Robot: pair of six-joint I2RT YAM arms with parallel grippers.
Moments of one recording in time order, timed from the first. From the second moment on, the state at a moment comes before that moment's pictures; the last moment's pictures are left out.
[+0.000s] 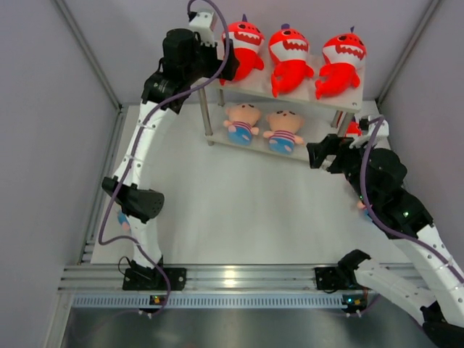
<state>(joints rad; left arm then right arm) -0.41 1.97 2.46 -0.64 0.08 -0.12 0.57 0.76 1.09 -0.44 0.31 0.32</state>
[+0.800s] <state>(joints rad) -0.41 1.56 2.03 -0.69 0.02 0.12 -0.34 0.87 0.69 -0.60 0.32 0.38</state>
